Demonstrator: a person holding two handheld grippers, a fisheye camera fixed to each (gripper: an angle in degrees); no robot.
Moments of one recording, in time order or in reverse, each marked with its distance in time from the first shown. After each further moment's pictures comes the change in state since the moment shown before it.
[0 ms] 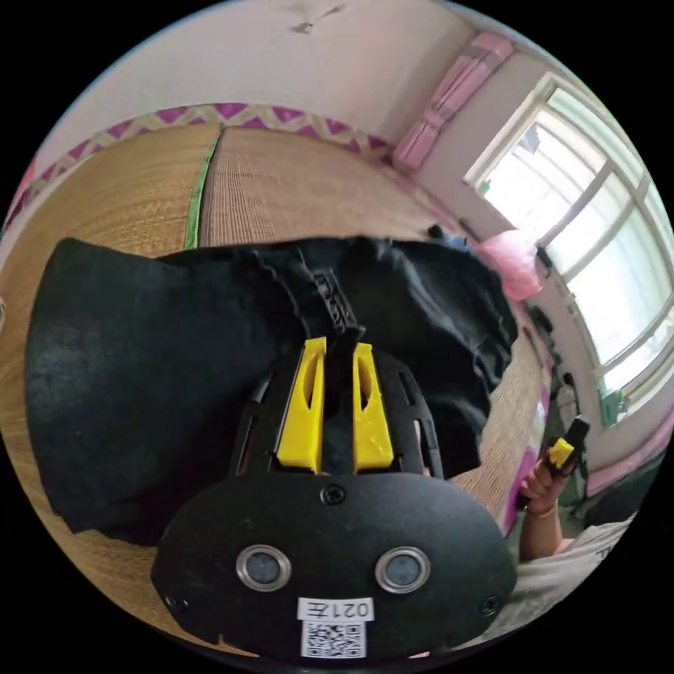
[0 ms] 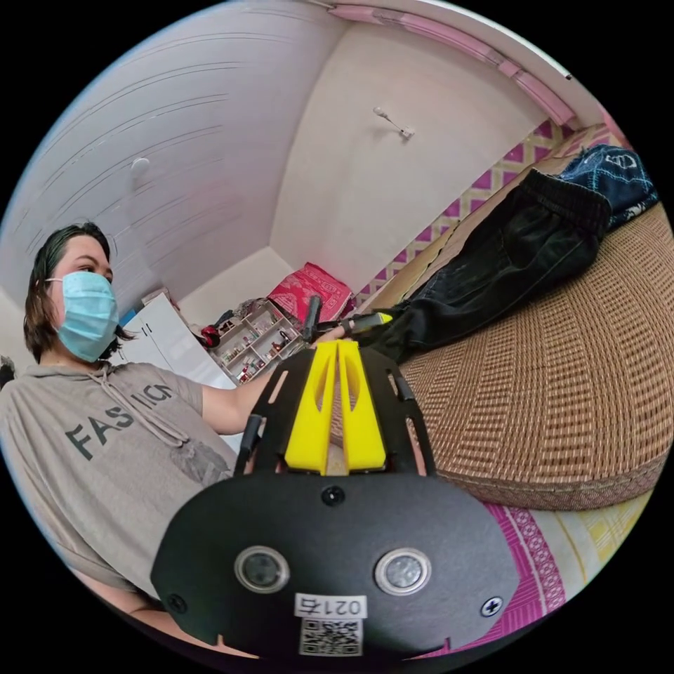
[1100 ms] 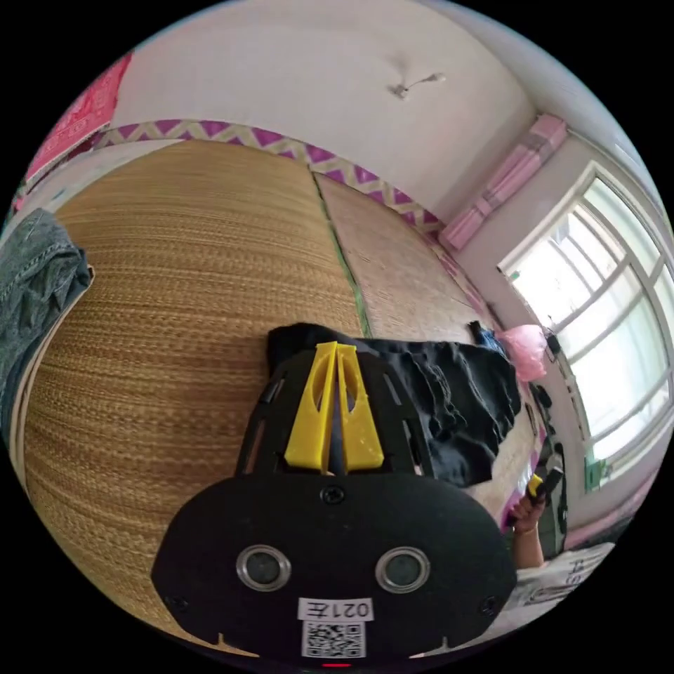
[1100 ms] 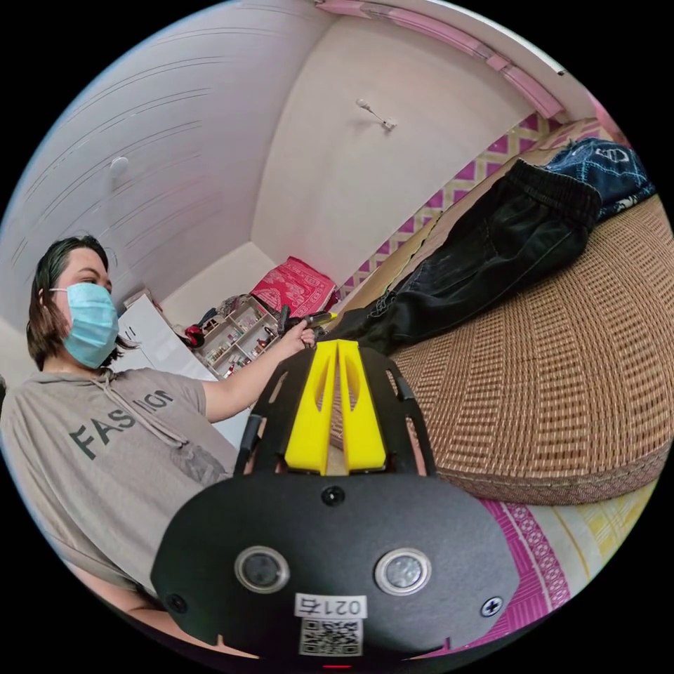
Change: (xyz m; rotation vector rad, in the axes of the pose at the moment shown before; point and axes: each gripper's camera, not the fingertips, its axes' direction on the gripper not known) left arm -0.113 -0.064 -0.110 0.126 -0.088 -0.142; right arm -0.003 0.012 0.036 -0.026 0.063 0.046
